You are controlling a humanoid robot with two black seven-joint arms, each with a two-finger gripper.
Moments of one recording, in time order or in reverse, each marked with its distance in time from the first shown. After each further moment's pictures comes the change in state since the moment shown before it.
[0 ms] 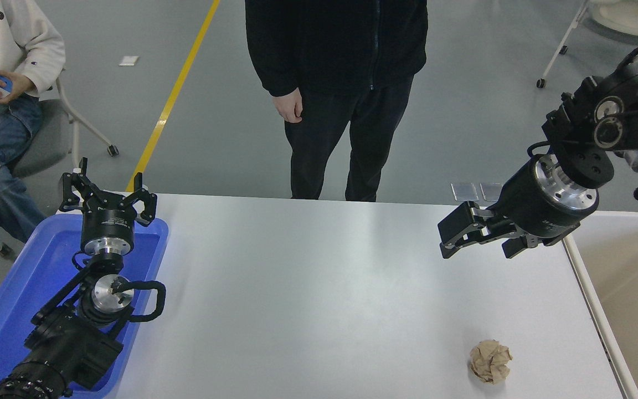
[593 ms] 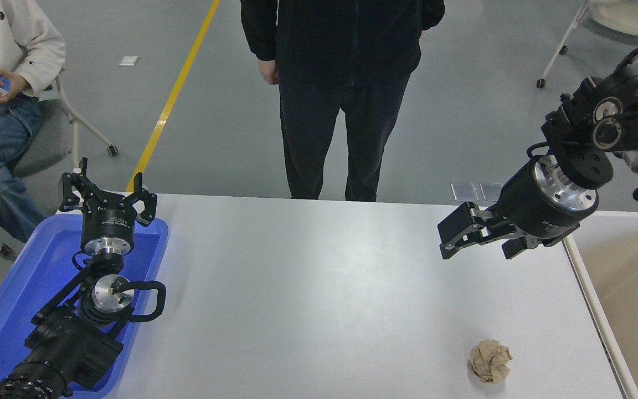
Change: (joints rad) left arm 0.000 0.000 0.000 0.000 0.000 0.000 -0.001; right arm 0.002 0.003 -0.004 0.000 0.004 0.000 0.000
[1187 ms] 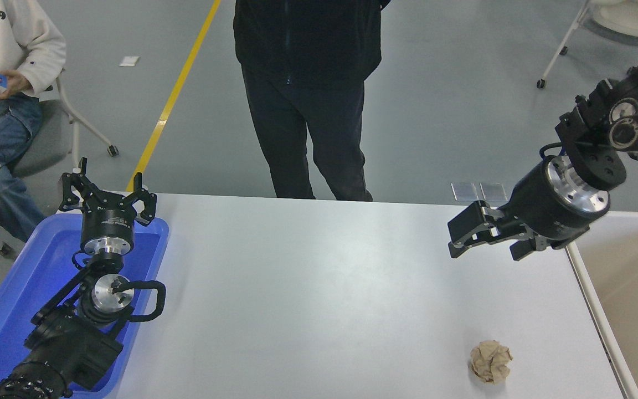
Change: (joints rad) left arm 0.000 0.000 0.000 0.000 0.000 0.000 0.000; right arm -0.121 -0.152 -0.003 -0.002 -0.121 -0.036 0.001
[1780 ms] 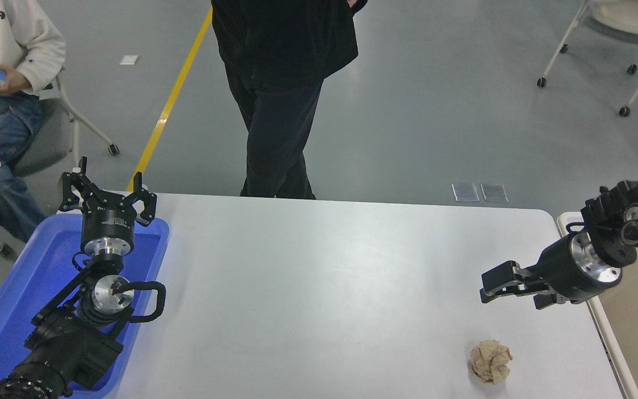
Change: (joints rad) left arm 0.000 0.000 0.000 0.000 0.000 0.000 0.000; right arm -0.476 -0.126 0.164 -0.125 -0.234 -0.205 0.009
